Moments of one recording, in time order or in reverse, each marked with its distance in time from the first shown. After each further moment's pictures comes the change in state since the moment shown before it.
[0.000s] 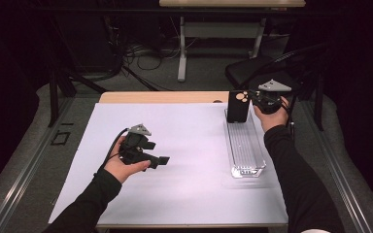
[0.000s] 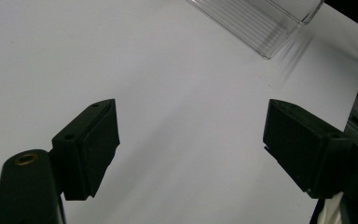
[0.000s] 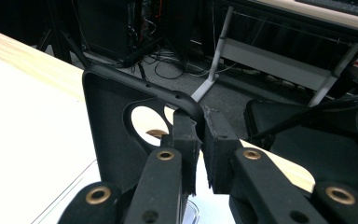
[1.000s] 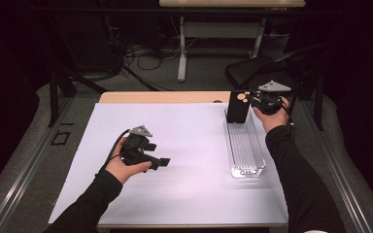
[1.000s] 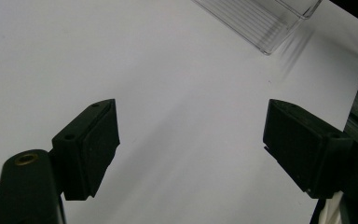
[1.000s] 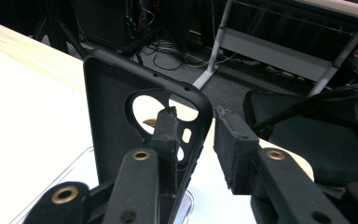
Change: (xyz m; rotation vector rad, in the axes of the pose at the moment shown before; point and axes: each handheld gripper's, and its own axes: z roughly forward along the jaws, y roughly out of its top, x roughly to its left) left arm 0.000 -0.002 0.005 0.011 -0.007 0.001; right arm -0.004 -0.004 0.002 0.040 -0.005 0.003
